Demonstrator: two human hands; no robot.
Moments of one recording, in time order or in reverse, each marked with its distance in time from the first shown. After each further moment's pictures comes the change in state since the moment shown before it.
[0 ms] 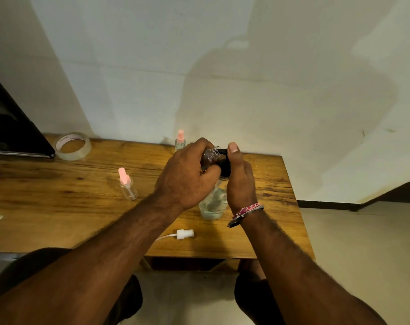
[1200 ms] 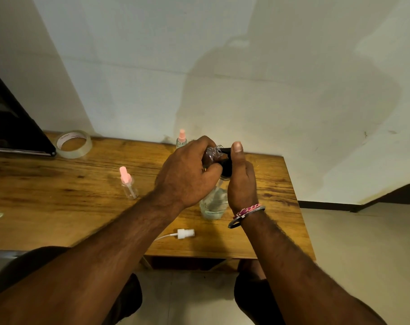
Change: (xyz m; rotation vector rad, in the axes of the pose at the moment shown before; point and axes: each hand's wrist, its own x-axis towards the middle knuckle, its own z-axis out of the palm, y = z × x) left_hand 0.000 0.007 -0.007 0.053 -0.005 -0.021; right_hand 0.004 0.006 0.000 -0.014 -0.022 -0.056
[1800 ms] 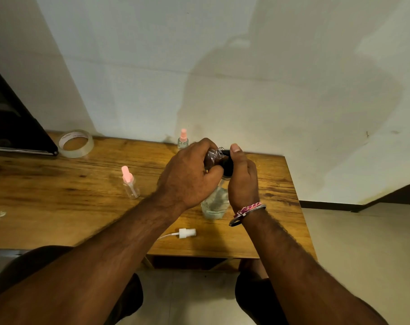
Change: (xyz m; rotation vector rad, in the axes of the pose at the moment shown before) left_hand -0.001 -0.005 0.004 0.009 -0.017 0.002; right_hand -0.001 -0.004 0.001 0.015 0.059 0.020
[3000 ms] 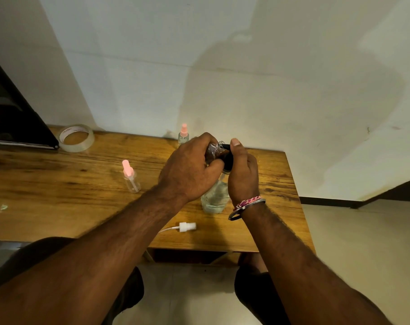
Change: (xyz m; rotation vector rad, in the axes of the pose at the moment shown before) left_hand 0.001 -0.002 0.002 -0.002 -0.013 -0.012; right_hand -0.002 0.000 0.003 0.015 0.035 -0.003
